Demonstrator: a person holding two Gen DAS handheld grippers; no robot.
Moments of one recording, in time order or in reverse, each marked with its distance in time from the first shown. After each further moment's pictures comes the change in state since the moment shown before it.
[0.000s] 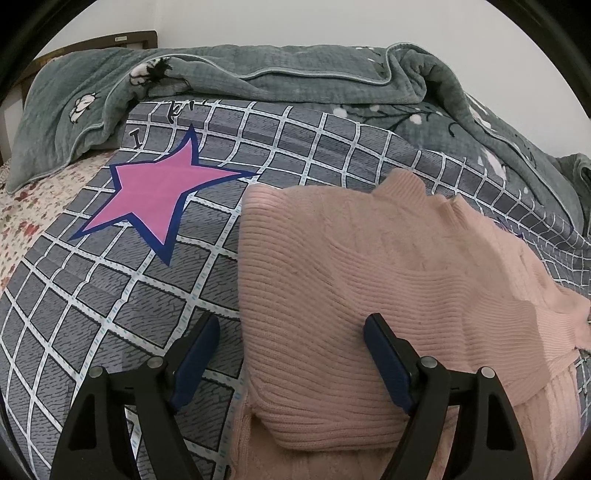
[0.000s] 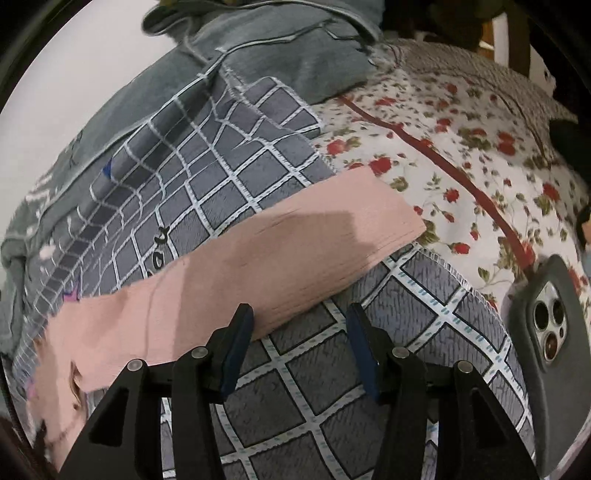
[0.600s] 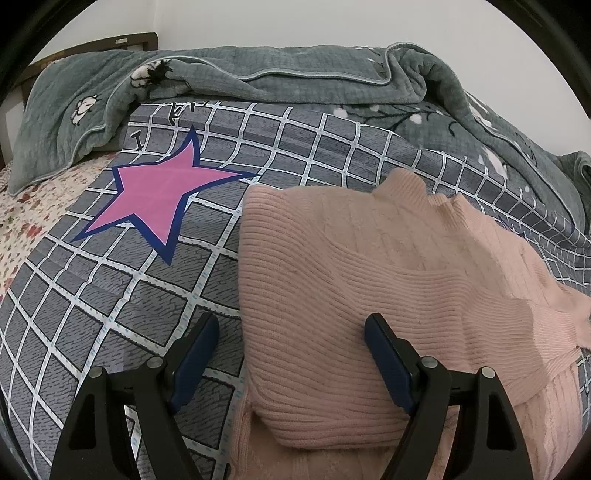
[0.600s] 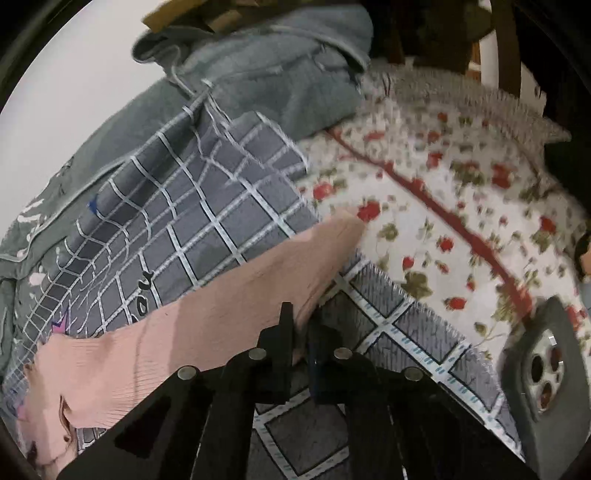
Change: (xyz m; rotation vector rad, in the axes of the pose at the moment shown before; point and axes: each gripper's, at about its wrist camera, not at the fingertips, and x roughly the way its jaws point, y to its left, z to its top) left arm -0.001 0.001 0.000 0.005 -0.002 0.009; right arm -0.006 0.003 0.014 -0.036 -0.187 -0.052
